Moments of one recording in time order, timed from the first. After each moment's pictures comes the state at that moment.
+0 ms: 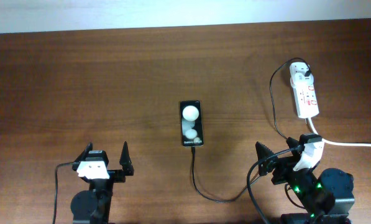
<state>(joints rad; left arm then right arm) -0.06 0.01 0.05 -0.16 -0.03 -0.07 -0.01 0.26 0.47 -0.57 -0.31 0.22</state>
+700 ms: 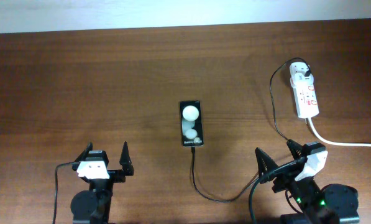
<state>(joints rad) -0.06 0.01 0.05 -0.16 -0.03 -0.07 0.04 0.12 0.47 -0.60 -0.31 0.22</state>
